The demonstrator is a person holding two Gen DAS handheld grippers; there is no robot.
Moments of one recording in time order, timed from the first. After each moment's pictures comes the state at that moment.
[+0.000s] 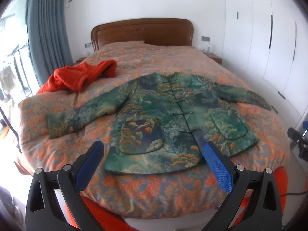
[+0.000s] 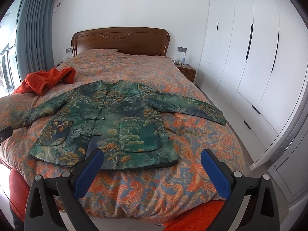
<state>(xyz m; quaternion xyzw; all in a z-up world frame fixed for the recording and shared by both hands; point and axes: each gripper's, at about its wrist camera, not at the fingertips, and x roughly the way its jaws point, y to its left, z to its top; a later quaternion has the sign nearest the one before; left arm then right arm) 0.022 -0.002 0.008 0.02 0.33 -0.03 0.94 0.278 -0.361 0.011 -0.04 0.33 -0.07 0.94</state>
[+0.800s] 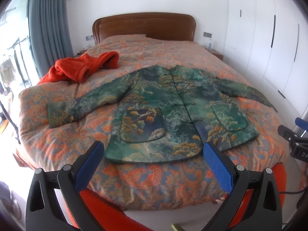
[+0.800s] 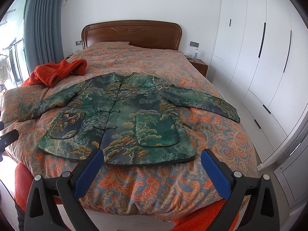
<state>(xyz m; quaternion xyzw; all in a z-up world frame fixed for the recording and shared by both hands) 0.011 0.006 -0.005 0.01 0.35 -0.02 0.94 0.290 -0.331 -0.002 -0.05 0.36 -0.03 0.93</state>
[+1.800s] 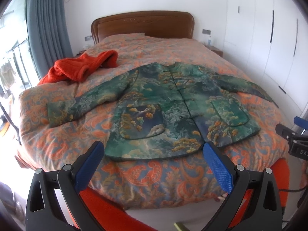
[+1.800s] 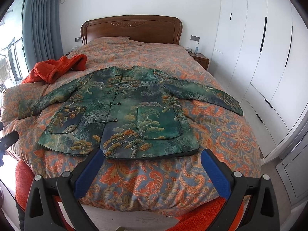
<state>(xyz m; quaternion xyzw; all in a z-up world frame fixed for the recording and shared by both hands) 0.007 0.001 -0.014 0.02 0.35 -0.02 0.94 0.292 -0.331 -0.017 -0.04 0.38 -0.03 0.93</state>
